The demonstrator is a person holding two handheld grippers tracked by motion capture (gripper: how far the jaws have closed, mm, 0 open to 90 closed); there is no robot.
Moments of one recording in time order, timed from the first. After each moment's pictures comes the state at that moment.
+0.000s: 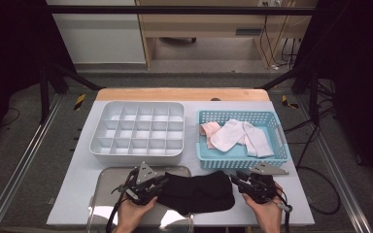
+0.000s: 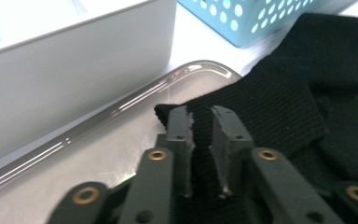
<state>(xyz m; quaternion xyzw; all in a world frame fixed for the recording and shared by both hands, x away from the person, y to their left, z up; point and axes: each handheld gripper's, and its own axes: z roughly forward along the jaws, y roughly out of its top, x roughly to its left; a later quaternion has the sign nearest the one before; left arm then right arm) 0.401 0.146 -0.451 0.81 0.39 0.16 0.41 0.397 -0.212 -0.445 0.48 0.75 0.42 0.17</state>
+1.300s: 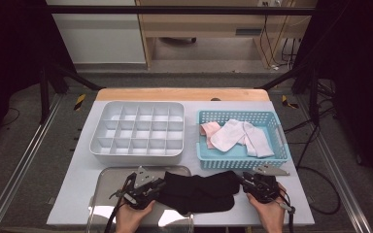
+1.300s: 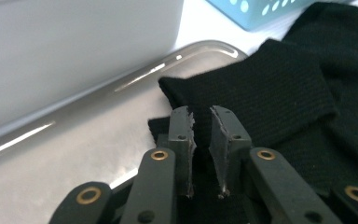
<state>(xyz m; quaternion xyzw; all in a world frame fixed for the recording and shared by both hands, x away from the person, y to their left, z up) 0.394 0.149 -0.463 0.81 0.41 0.15 0.39 0.405 -0.225 -0.468 0.50 0.75 0.38 0.19</state>
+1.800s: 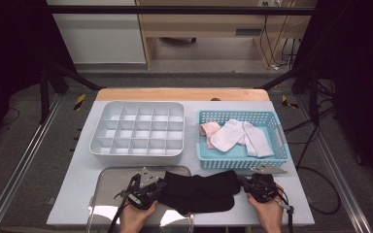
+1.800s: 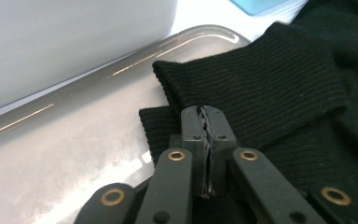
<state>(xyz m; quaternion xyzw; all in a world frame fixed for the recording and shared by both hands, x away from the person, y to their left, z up) 0.395 0.144 -0.467 0.81 0.41 0.15 0.39 0.407 -0.226 -0.470 0.50 0.76 0.38 0.15</state>
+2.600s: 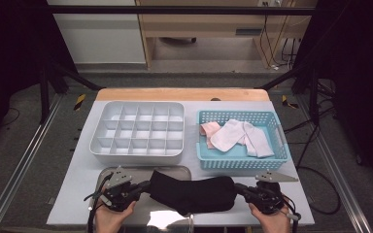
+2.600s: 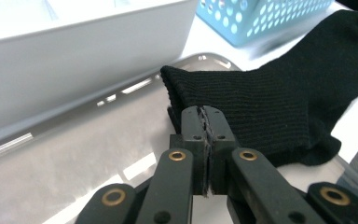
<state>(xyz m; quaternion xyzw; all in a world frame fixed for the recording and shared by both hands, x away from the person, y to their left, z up) 0.381 0.196 -0.436 0.79 0.41 0.12 0.44 0.369 -0.216 -0.433 0.49 0.75 0.43 0.10</state>
